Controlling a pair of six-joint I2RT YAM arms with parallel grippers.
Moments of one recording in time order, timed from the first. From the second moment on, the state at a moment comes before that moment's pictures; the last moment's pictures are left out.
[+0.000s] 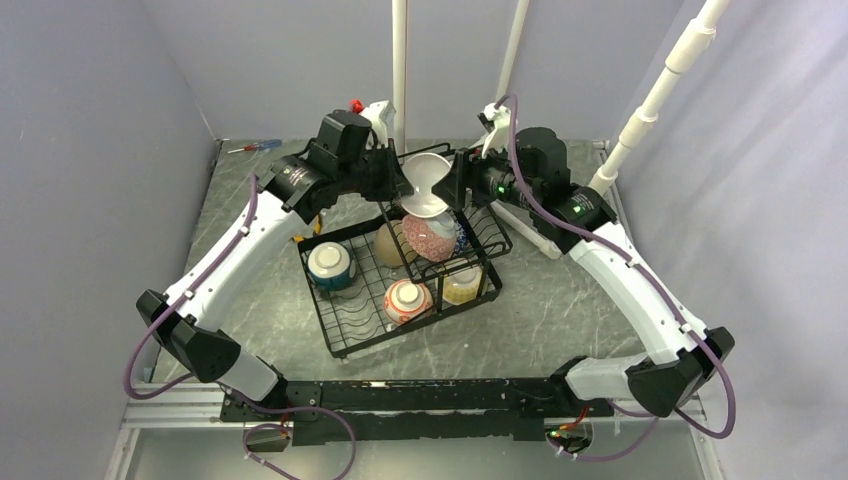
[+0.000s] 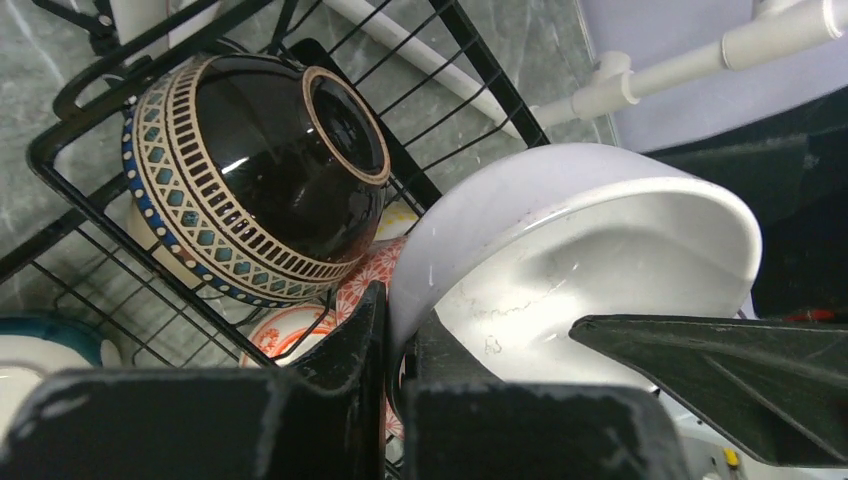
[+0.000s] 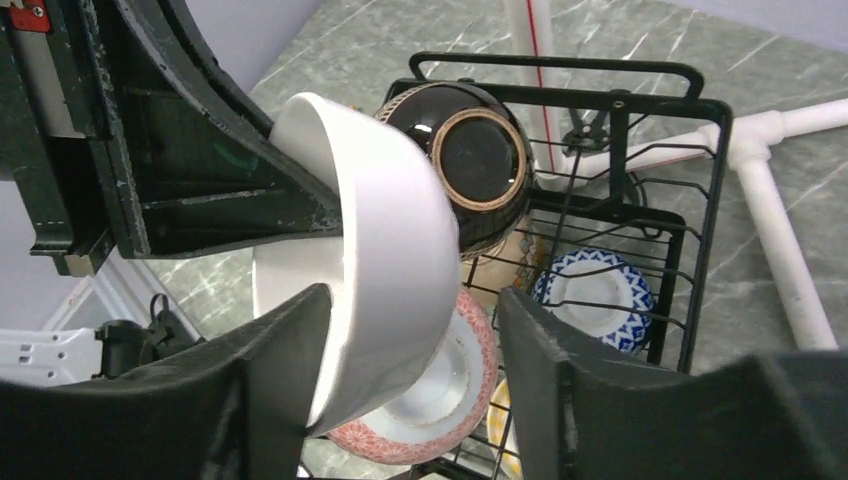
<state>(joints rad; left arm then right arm) -0.64 1.51 1.74 -0.78 0.14 -0.56 0.57 1.29 1.46 -0.50 -0.22 0.26</state>
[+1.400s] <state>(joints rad) -0.57 1.37 1.50 -0.37 0.61 -0.74 0.51 1.25 1.42 -0.44 -0.38 0.29</state>
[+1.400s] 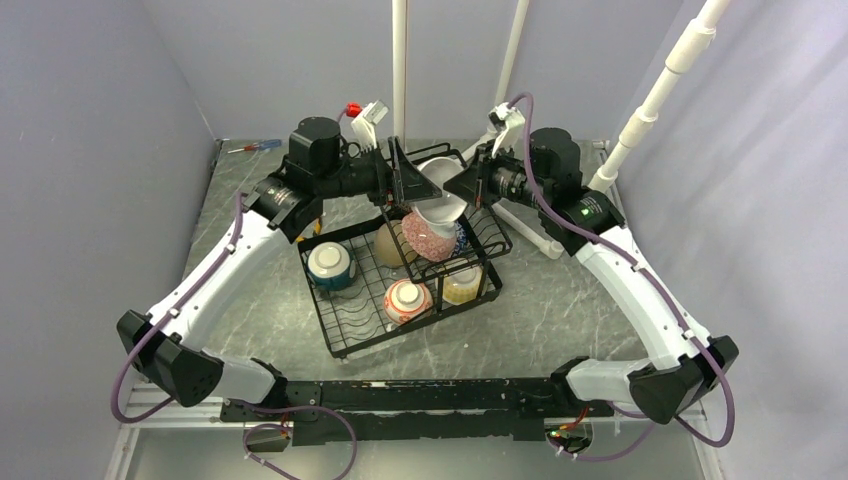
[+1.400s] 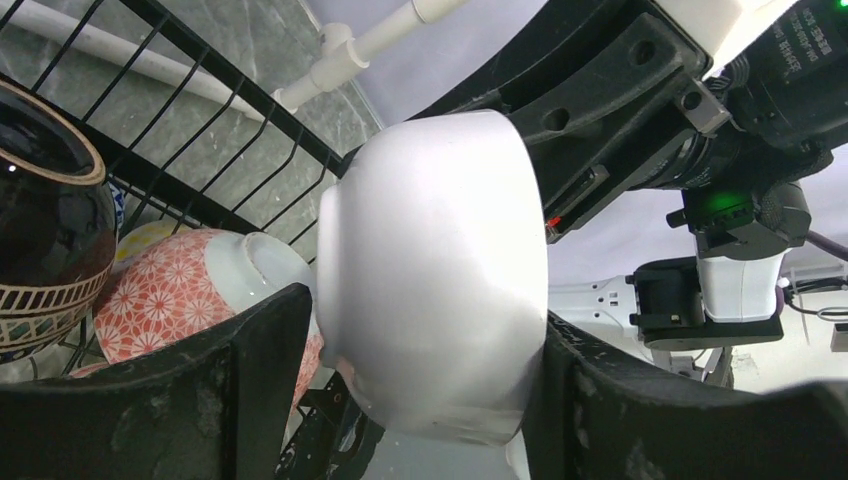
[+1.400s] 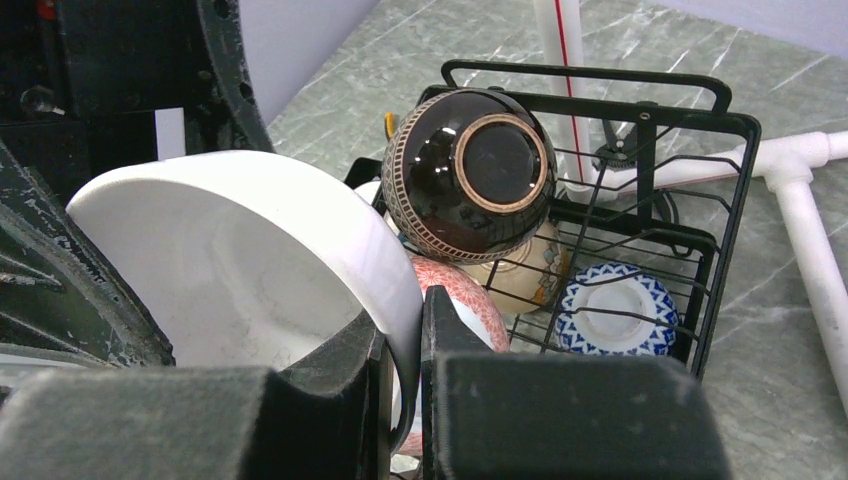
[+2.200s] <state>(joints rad) -0.58 1.41 1.51 -0.42 0.60 -0.70 0.51 1.28 1.42 -0.46 -0.38 0.30</state>
